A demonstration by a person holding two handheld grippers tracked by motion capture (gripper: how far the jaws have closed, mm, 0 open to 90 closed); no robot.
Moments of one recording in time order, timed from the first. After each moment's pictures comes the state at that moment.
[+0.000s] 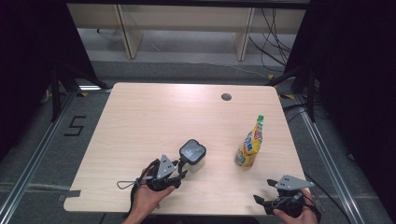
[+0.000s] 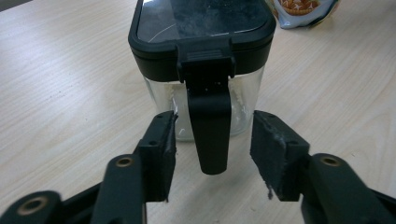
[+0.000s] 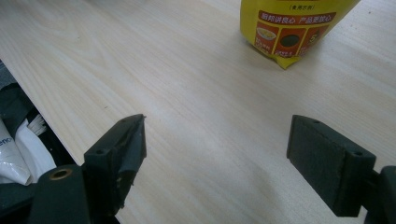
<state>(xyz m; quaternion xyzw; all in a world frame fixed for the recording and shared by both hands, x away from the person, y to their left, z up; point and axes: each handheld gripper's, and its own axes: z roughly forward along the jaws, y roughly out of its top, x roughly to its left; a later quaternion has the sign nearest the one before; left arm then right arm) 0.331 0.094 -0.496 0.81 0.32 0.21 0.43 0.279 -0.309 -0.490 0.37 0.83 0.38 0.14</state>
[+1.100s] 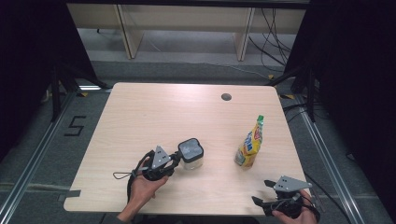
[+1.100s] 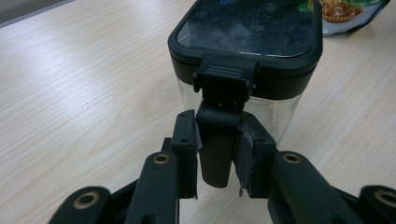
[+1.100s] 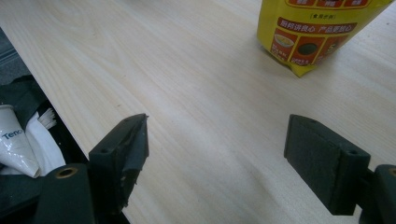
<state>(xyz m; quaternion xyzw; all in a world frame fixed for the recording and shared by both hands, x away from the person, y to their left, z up) 0.359 0.113 -0.493 0.81 0.31 0.23 0.43 0.278 -0.305 -0.490 0.35 0.85 0.38 0.14</state>
